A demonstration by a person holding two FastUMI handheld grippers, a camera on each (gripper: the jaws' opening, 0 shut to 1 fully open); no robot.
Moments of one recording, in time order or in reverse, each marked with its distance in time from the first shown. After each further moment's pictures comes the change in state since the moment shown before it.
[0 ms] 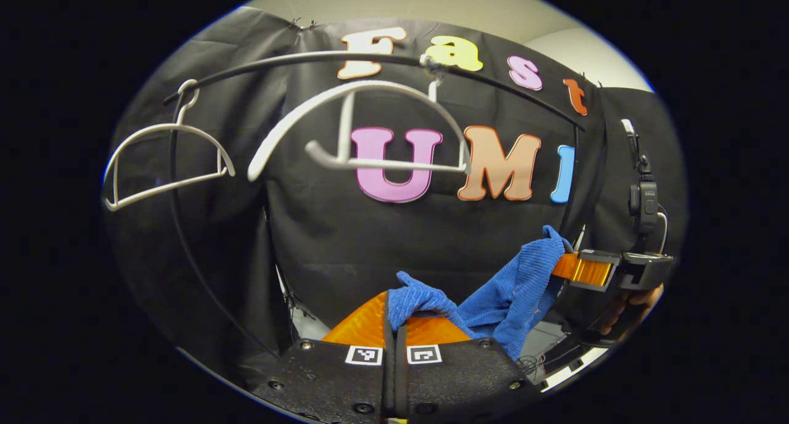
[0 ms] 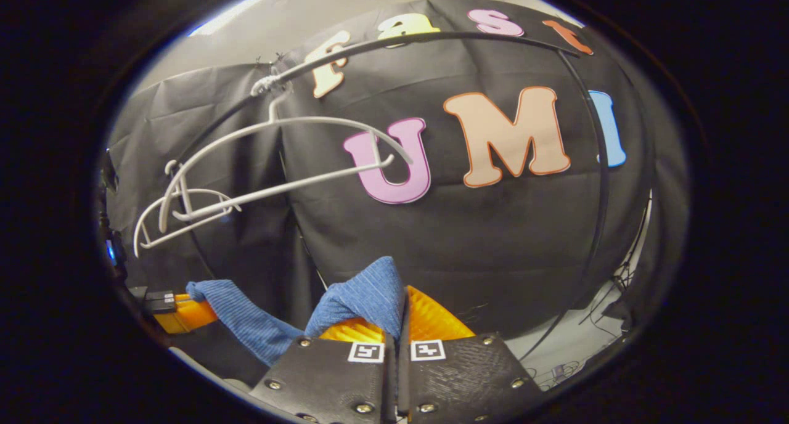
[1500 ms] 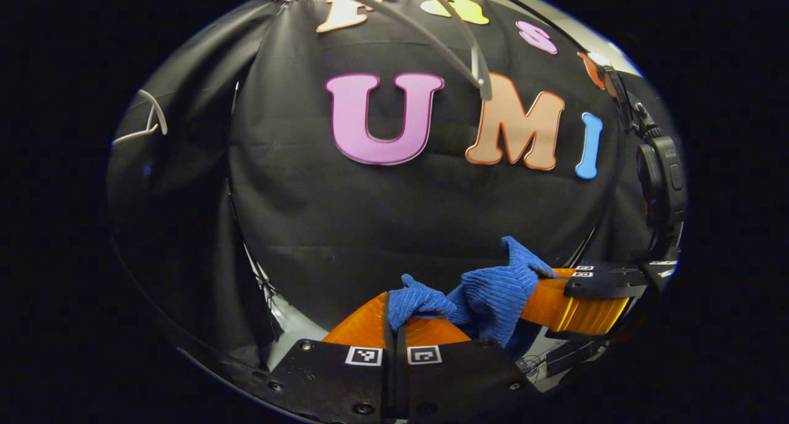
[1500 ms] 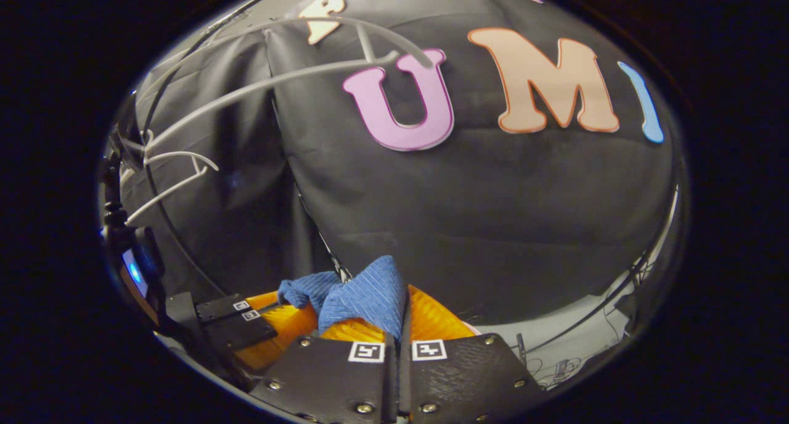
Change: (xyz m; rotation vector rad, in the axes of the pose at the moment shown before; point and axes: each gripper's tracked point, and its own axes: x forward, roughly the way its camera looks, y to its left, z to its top) left arm 0.168 -0.027 -0.099 -0.020 0.201 0.002; right arm 0.128 -0.014 -0.108 -0.003 0.301 -0.008
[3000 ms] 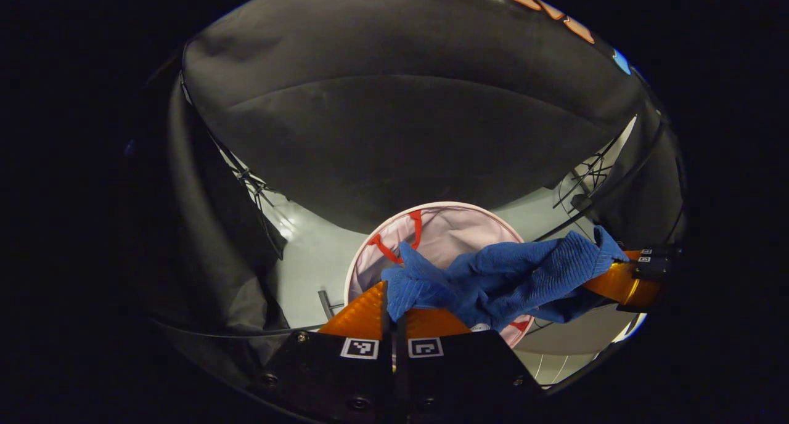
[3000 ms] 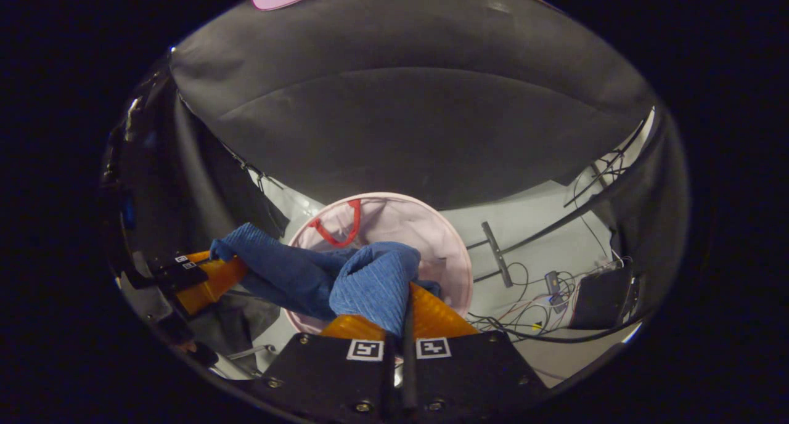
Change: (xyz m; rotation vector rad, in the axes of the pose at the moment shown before) left arm 0.094 0.051 -0.239 0.076 0.606 0.009; right arm 0.073 -0.068 -0.179 0.100 0.527 -0.306
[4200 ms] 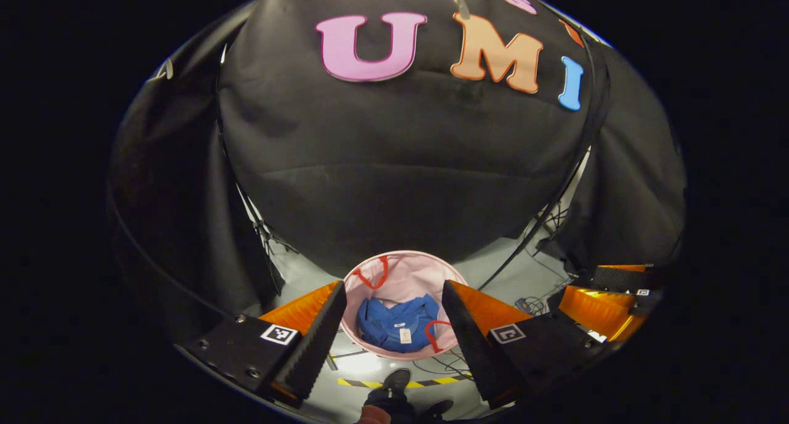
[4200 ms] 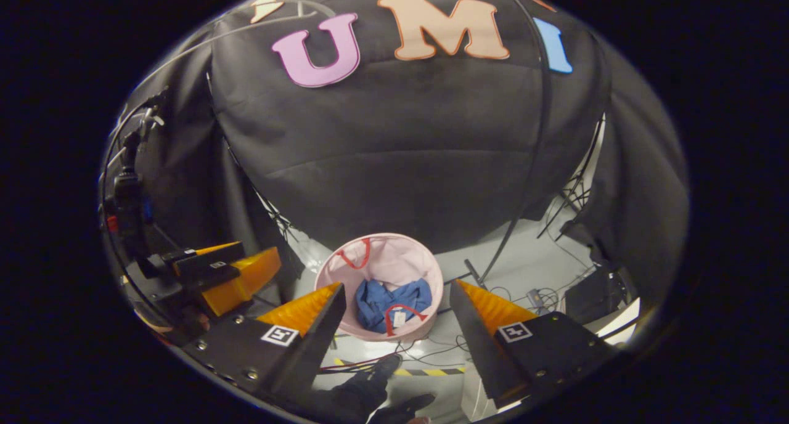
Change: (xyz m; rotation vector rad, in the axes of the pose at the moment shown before) left arm -0.214 -0.053 0.016 -0.007 -0.374 -0.057; right arm -0.252 -0.034 -0.037 0.068 -0.388 -0.004
